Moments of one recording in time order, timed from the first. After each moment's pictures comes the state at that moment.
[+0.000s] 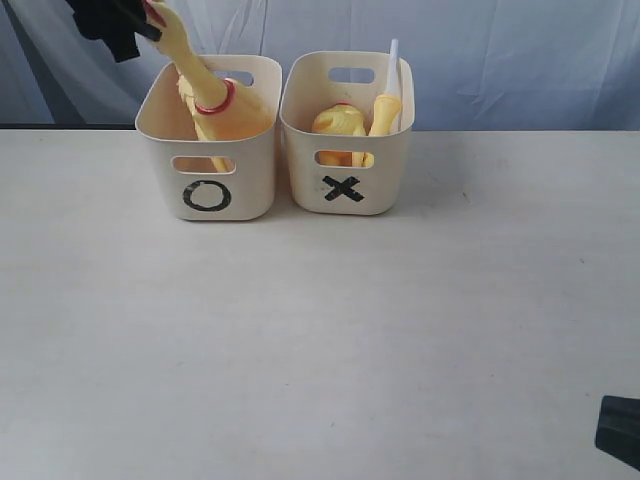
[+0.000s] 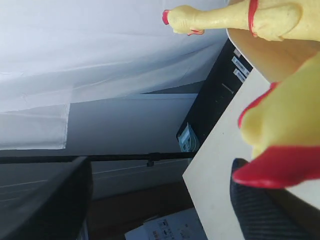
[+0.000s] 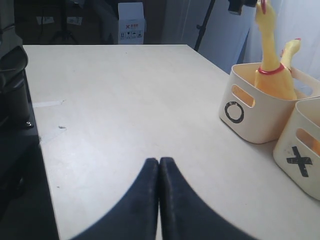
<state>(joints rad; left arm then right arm) -0.55 1.74 -1.62 1.04 0.96 0.12 0.62 0.23 -0.43 0.72 0.69 -0.89</state>
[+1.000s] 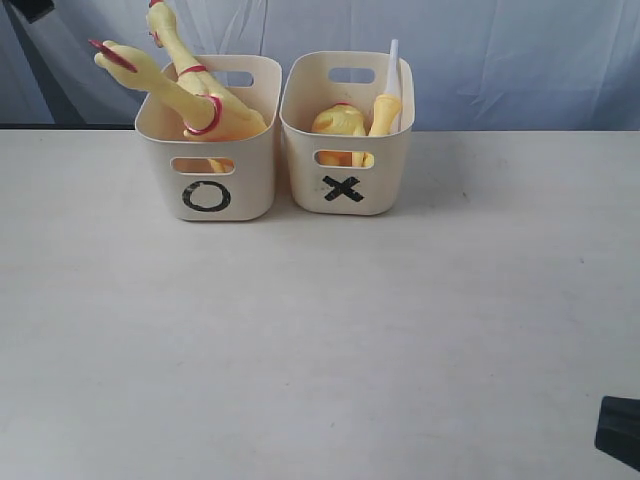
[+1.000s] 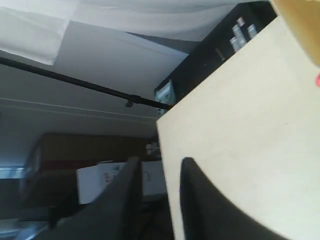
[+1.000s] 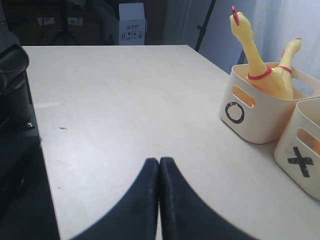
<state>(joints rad) -0.55 1.52 -1.62 0.91 1.21 0.03 0.62 0.23 -0.43 0.73 0.69 -0.89</state>
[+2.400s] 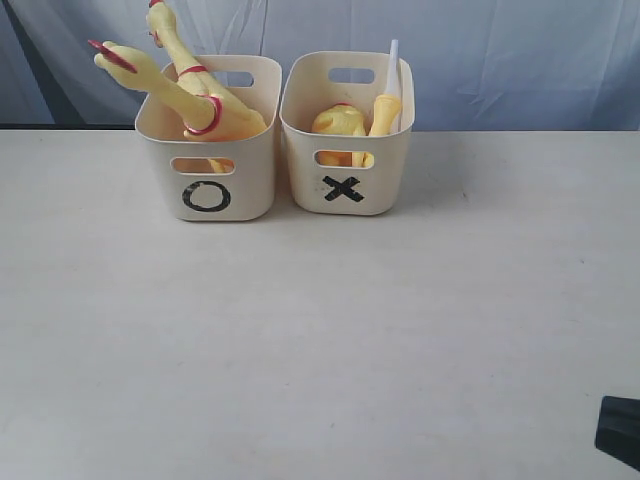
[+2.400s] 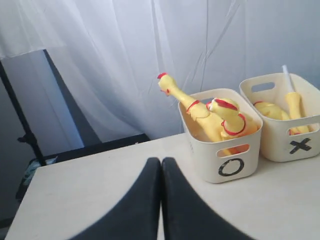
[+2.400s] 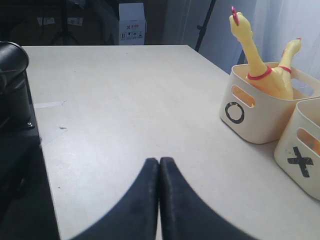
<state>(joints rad) -0.55 0.37 -1.01 0.48 0.99 -0.19 0.62 0.23 -0.43 0.73 0.69 -0.89</state>
